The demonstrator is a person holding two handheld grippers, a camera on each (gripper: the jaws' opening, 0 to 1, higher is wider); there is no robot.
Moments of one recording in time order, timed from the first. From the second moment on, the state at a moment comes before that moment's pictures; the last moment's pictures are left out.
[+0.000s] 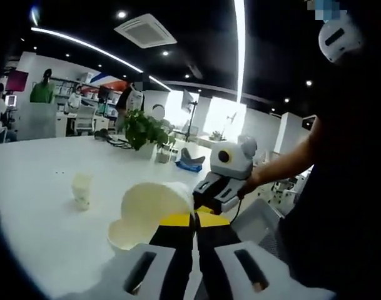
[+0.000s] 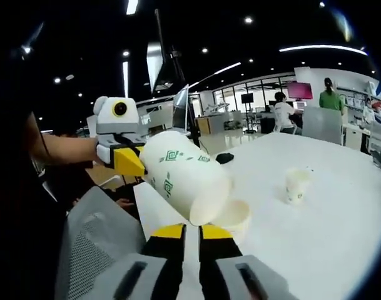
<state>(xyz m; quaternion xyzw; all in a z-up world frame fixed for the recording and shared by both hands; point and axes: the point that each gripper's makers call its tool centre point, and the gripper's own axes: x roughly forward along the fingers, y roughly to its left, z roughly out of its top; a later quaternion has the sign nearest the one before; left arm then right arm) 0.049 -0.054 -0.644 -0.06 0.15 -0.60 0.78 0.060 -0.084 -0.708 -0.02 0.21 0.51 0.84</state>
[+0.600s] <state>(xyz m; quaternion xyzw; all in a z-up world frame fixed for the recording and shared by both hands) 0.064 -0.050 -0.639 -0.03 0.15 -0.57 0.81 0.066 -0.102 -0.707 -0.05 0.20 0.47 0.86</state>
